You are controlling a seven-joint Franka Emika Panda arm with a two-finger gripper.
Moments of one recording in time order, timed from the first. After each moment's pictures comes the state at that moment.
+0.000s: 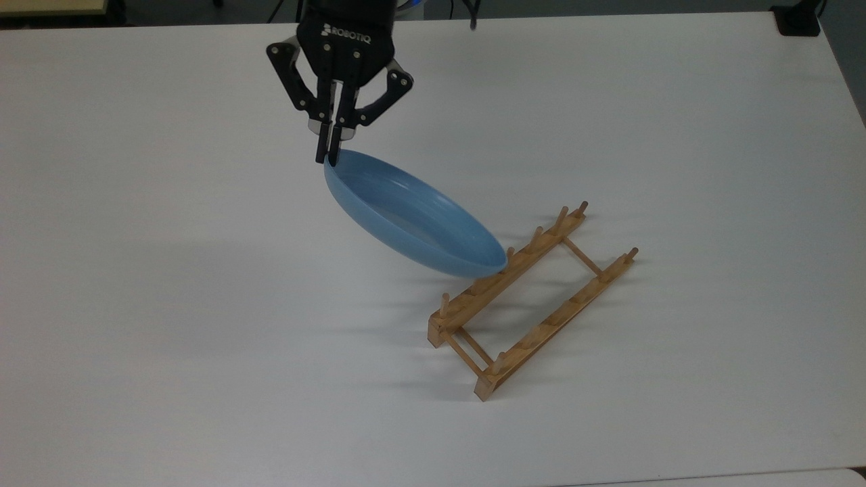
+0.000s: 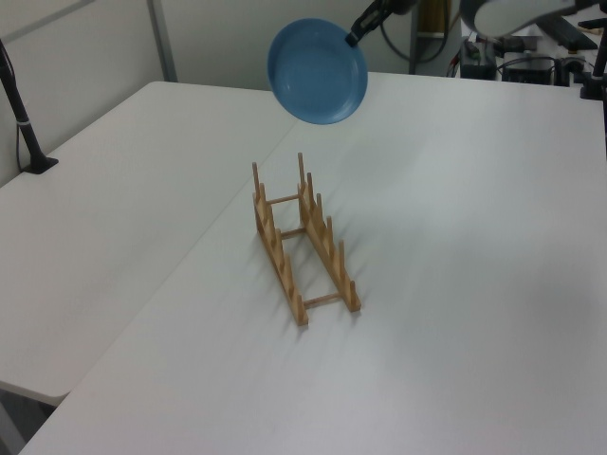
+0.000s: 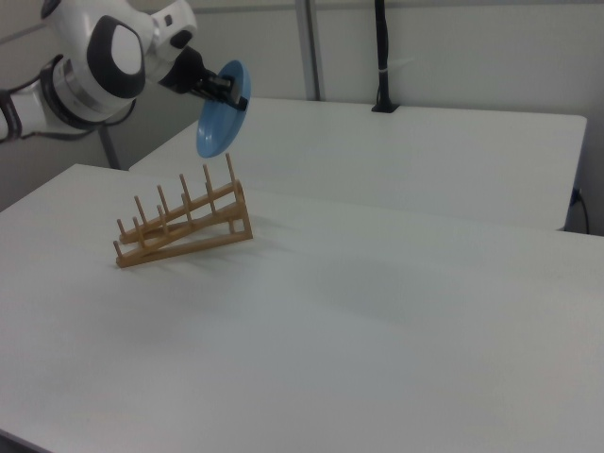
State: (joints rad) arm 0.01 0.08 0.07 -1.73 -0.55 2.54 0.54
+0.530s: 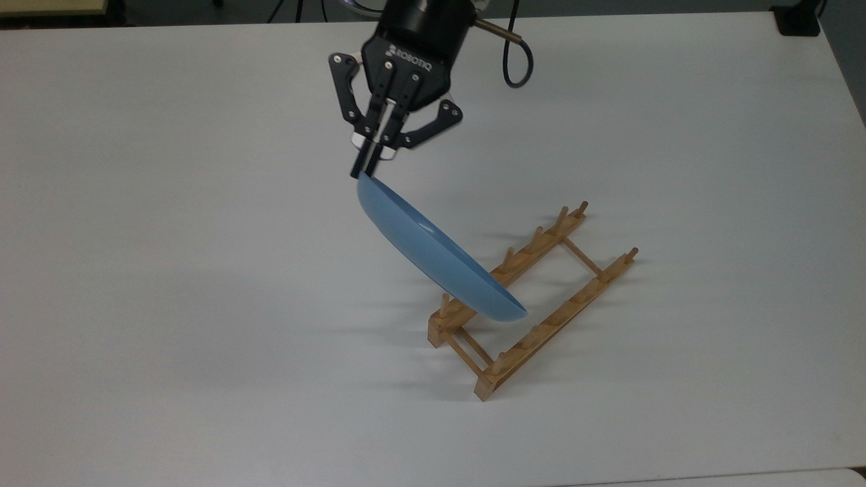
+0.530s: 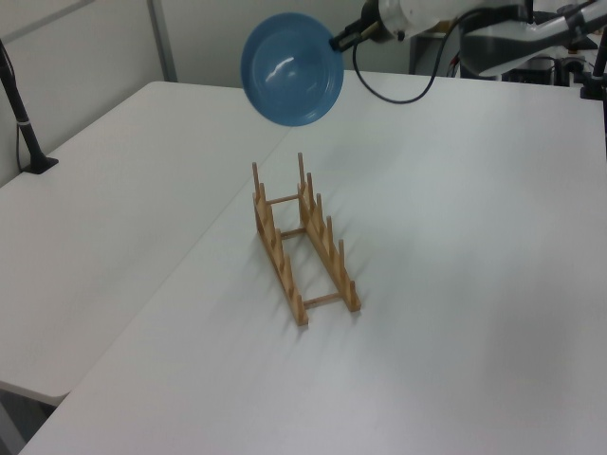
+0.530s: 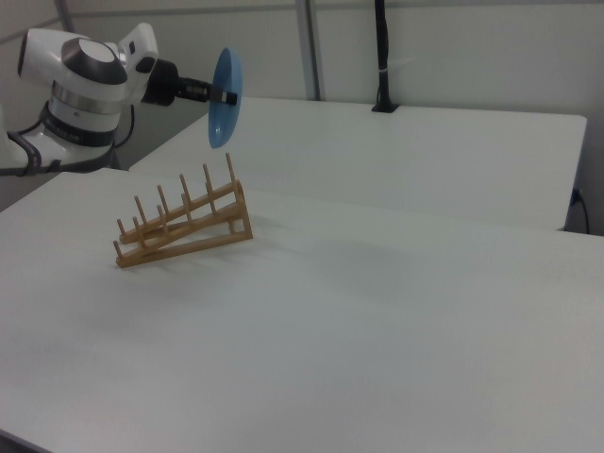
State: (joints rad) arm 0.10 0.12 0.08 -1.74 -1.16 2.54 1.21
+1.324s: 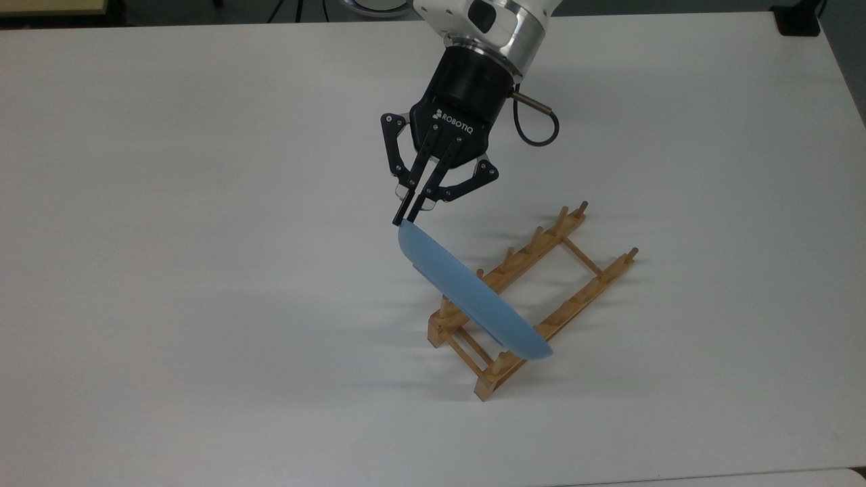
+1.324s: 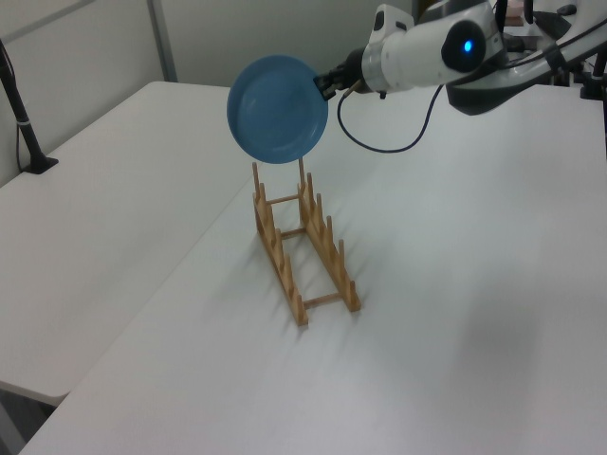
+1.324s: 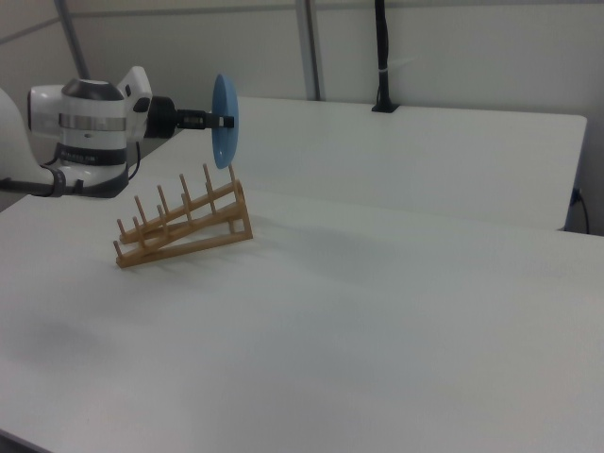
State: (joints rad) arm 0.17 0.23 0.08 -1.74 -1.51 2.48 1.51
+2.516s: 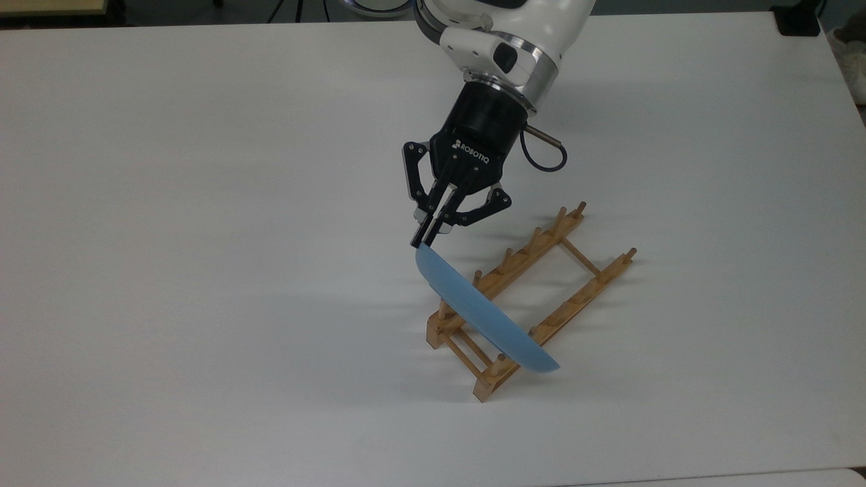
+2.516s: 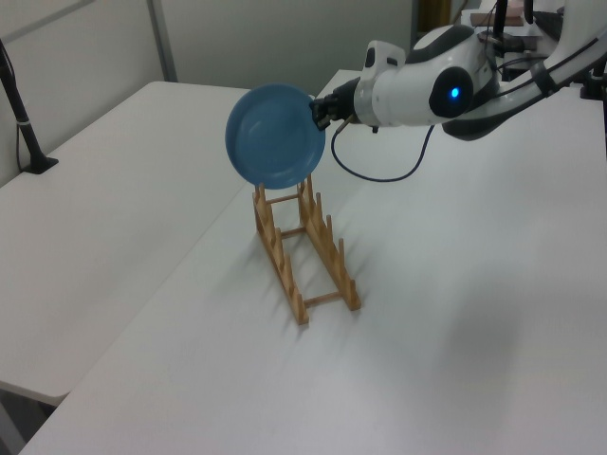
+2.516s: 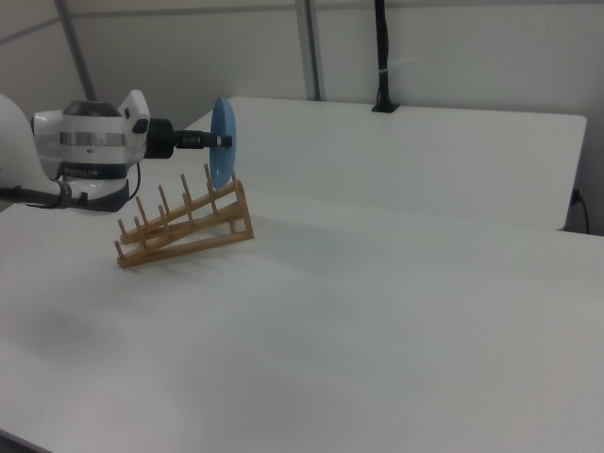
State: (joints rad) arm 0.22 0.30 0.08 -1.74 -1.59 2.41 1.57
